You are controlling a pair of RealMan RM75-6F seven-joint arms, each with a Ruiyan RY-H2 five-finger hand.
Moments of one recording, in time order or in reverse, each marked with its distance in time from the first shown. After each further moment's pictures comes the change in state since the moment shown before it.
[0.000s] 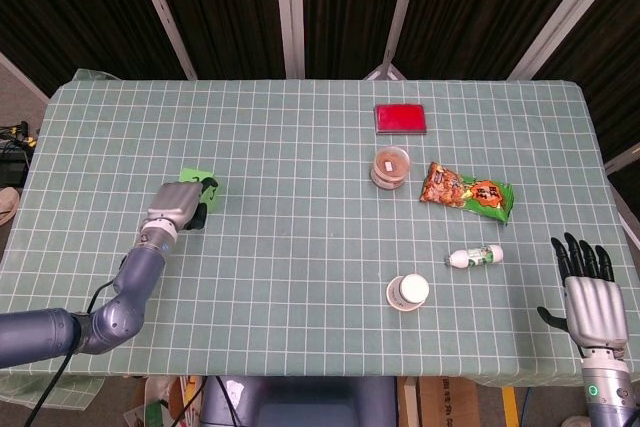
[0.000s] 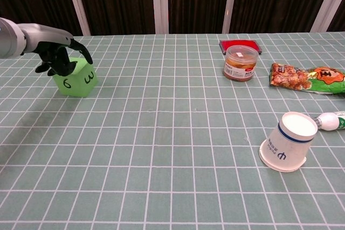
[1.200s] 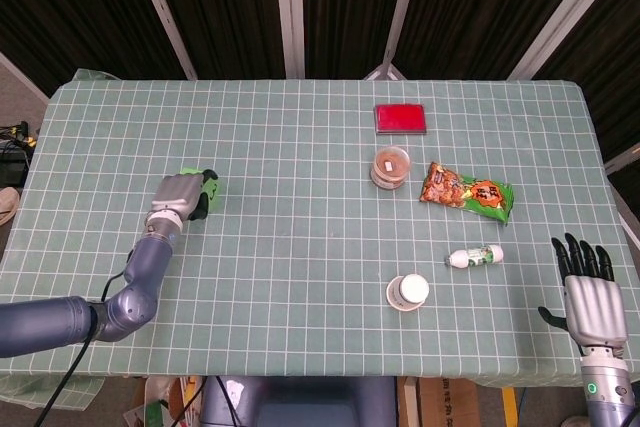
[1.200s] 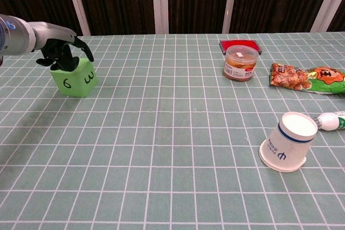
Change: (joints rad) left arm -0.061 -0.040 0.011 0.085 -0.086 0.011 -0.007; right arm 0.008 0.000 0.000 0.001 0.026 -0.013 -0.017
